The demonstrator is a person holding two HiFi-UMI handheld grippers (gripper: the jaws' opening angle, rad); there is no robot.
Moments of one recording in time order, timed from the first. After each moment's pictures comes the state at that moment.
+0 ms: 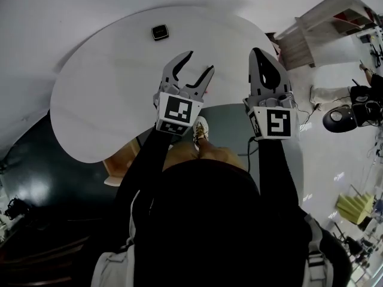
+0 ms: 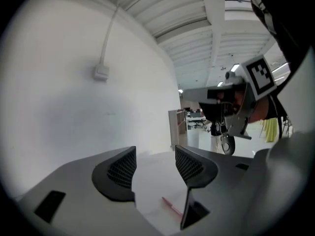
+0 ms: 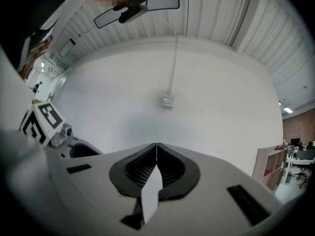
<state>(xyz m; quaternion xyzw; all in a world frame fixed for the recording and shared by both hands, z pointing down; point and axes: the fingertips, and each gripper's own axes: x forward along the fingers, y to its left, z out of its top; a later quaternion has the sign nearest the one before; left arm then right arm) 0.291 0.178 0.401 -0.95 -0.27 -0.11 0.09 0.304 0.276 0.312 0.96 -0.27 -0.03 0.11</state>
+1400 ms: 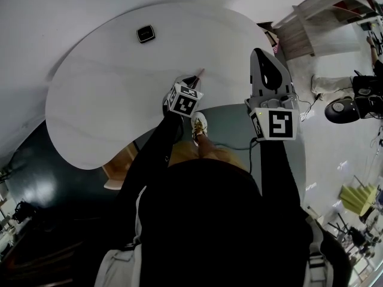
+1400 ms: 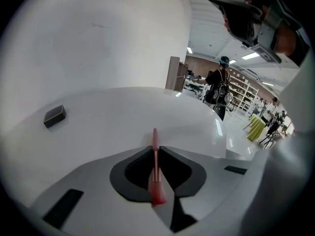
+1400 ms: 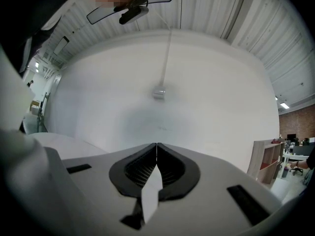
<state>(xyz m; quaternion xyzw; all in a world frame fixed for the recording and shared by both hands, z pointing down) 0.290 0.215 0.641 -0.86 -0.29 -0.42 0.06 0.329 0.316 0.340 0.96 -0.25 0.00 0.10</state>
